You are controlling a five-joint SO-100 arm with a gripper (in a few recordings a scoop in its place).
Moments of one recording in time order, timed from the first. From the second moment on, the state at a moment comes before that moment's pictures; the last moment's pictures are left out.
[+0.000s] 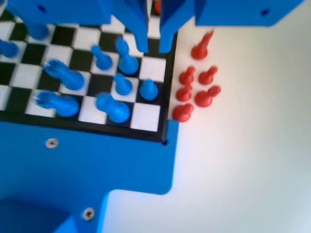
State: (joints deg) arm 31.6 95.2 128.0 53.4 -128.8
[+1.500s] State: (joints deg) arm 32.7 89.9 137.3 38.6 -130.5
